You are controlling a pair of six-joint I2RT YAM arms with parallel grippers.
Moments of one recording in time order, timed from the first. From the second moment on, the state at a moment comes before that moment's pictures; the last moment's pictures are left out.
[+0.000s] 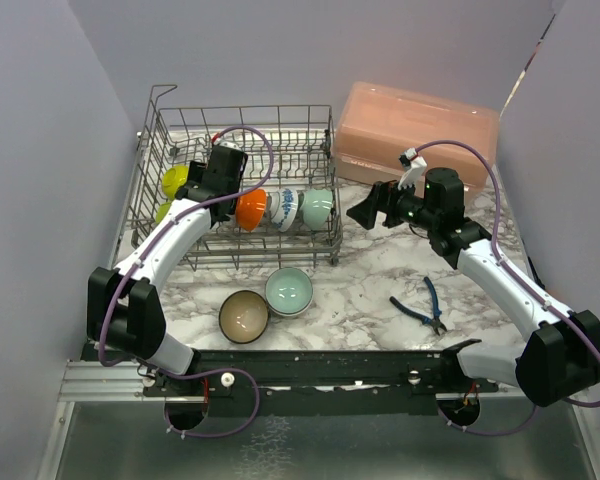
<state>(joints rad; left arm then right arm) -0.33 1.50 1.26 -0.58 -0.57 0.01 0.34 1.23 0.91 -0.05 -0.44 0.32</state>
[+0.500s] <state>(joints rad) -0.34 1.55 1.26 -0.58 -0.54 -0.01 0.34 1.23 0.90 -0.05 -0.44 0.32</state>
